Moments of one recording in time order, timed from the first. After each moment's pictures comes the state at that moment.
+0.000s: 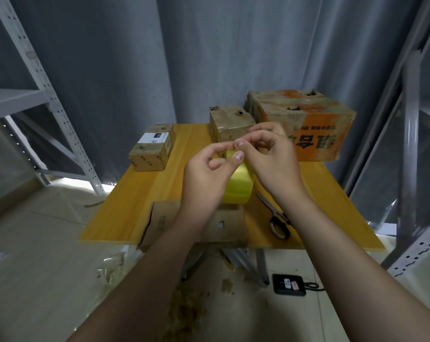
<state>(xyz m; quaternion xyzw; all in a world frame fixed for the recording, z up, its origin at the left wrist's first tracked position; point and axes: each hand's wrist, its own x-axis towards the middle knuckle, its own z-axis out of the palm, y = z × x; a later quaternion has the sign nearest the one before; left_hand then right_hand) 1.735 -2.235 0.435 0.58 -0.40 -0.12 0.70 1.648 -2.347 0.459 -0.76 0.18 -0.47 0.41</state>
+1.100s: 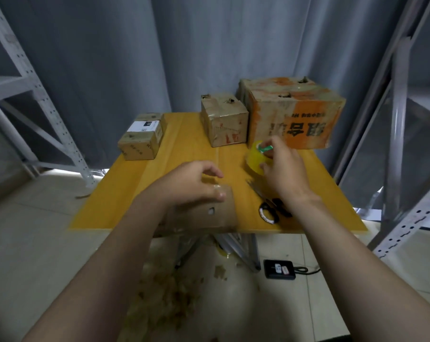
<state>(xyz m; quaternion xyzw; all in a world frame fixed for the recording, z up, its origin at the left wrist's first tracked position) 1.785 -2.227 0.426 0.78 -0.53 -0.22 0.24 1.618 -2.393 0.405 -0.85 0.36 -0.32 0.20</state>
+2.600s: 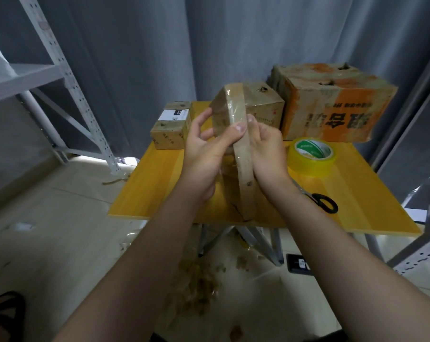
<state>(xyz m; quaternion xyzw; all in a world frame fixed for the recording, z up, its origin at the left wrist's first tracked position) 1.776 -2.206 0.441 0.54 -0.25 -0.25 0.76 1.703 -2.297 0.438 -0.73 0.26 -0.41 0.48</state>
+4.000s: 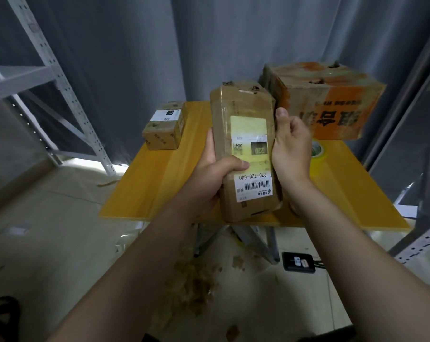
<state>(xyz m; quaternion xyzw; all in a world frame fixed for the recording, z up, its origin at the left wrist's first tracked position) 1.760 -2.205 0.421 0.49 -0.37 -0.36 0.71 1.675 -2.346 0.425 -0.66 0.33 -0.51 0.44</state>
